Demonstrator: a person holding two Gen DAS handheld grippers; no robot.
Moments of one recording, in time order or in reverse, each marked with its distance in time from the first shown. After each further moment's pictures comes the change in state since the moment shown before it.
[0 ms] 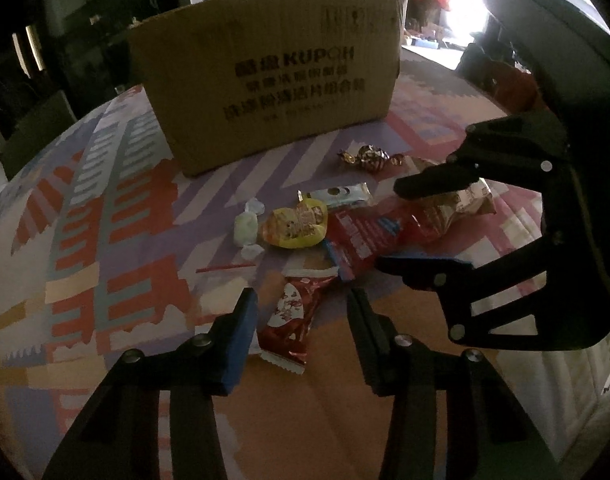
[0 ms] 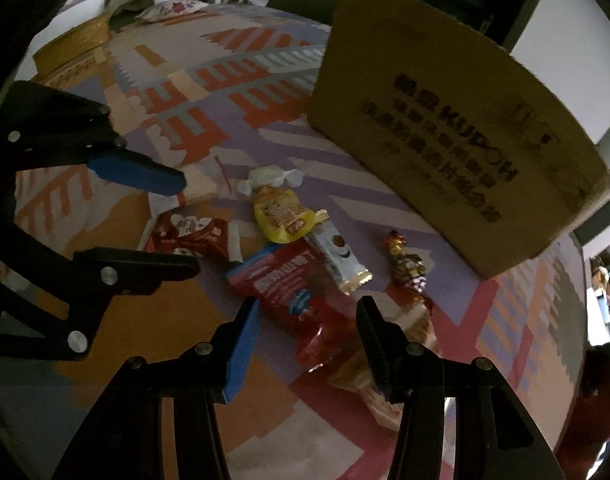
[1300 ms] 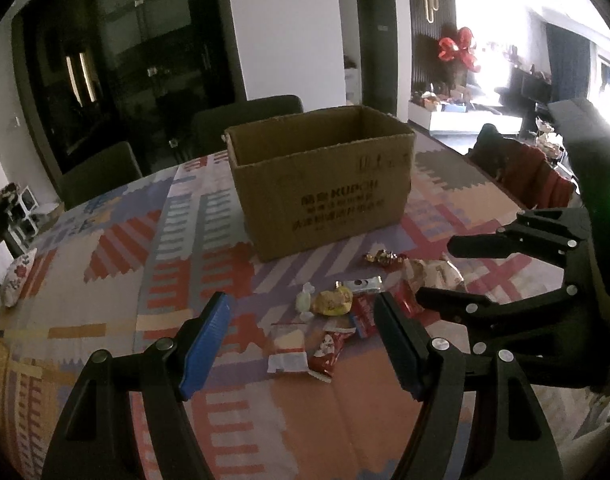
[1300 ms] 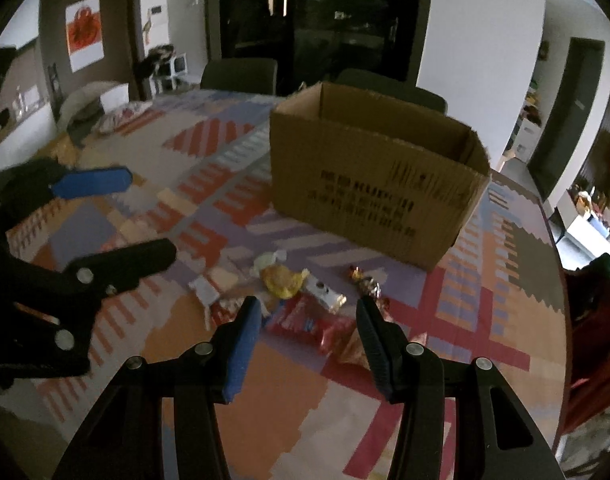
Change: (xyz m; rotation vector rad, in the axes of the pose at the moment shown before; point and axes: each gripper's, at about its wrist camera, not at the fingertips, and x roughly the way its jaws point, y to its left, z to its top) left arm -0.121 0.002 0.013 -0.061 -0.247 0.150; right arm -0.105 -0.005 0.004 0.330 -0.152 -0.052
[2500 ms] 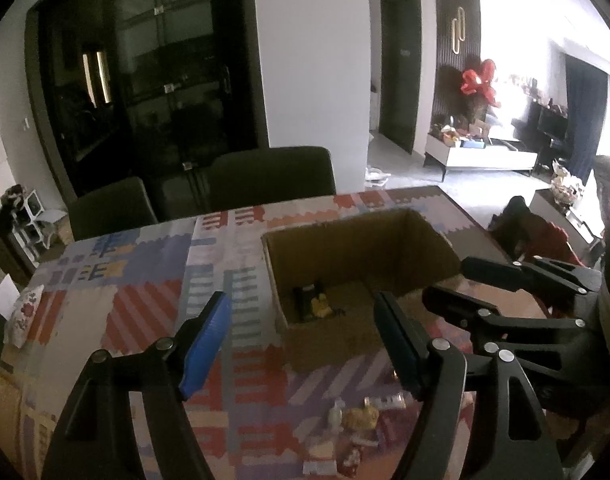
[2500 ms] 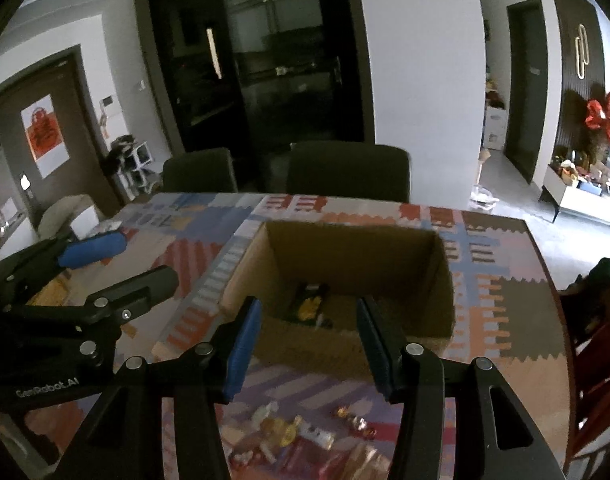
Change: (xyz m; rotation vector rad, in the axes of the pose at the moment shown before) left arm 0.012 0.060 0.145 -0.081 -0.046 0.008; right arm -0.018 -0.064 0.130 0.280 -0.176 0.019
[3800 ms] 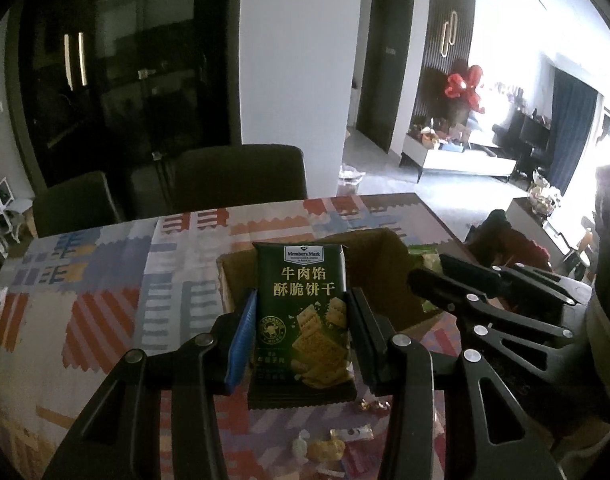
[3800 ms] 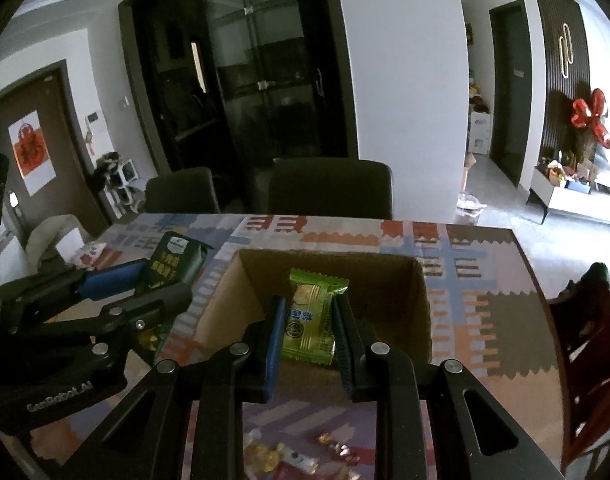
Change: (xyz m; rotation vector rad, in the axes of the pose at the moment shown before) left arm 0.052 -0.009 0.047 -0.037 0.035 -0.116; right arm 0.019 -0.029 0.032 0.036 -0.049 -0.057
